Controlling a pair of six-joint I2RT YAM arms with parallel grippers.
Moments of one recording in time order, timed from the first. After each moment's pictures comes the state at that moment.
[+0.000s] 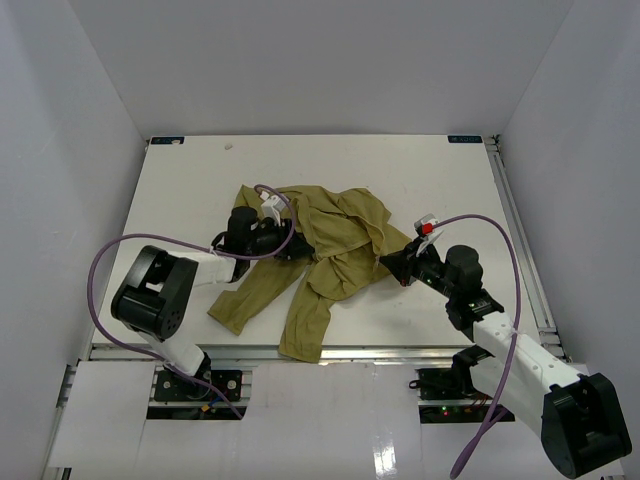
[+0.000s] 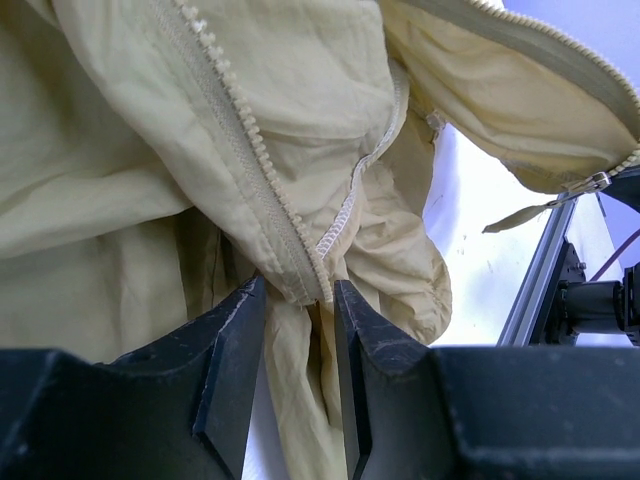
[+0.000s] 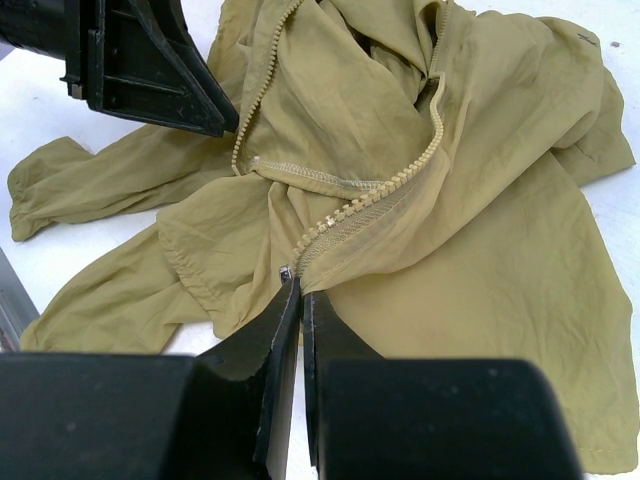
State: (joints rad) left arm -0.38 1.65 0.68 0.54 0.65 -0.45; right arm 0.39 0.86 0.30 0.36 -0.44 0.18
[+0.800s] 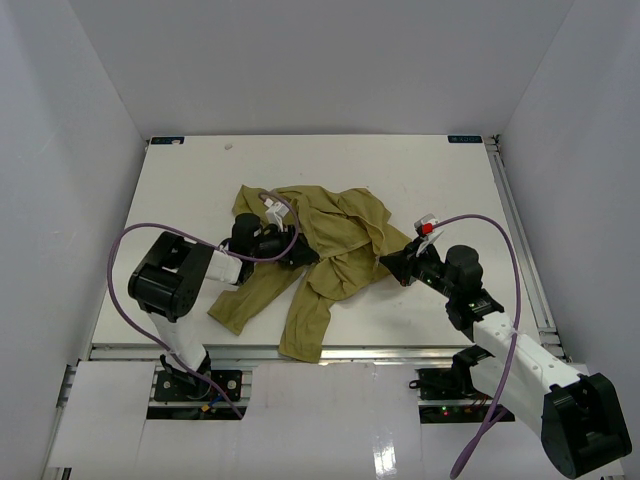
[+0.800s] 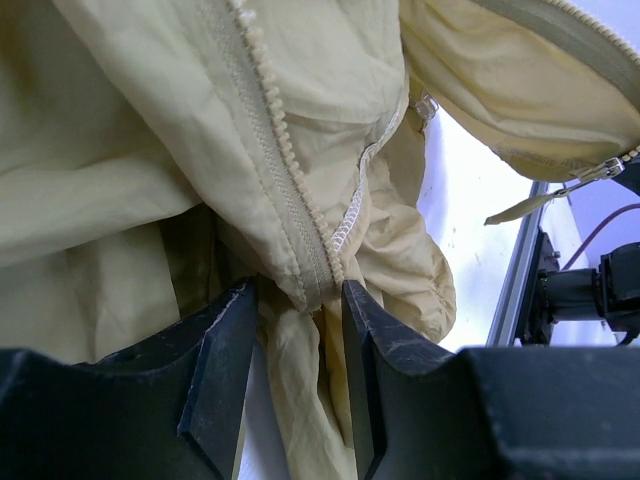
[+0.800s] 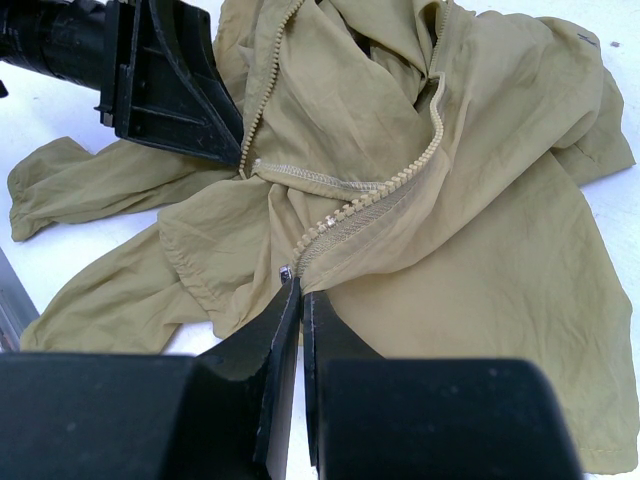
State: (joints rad) left arm -0.38 1.81 0.65 0.76 0.74 -0.53; right arm 0.39 0.86 0.30 0.36 -0.44 0.18
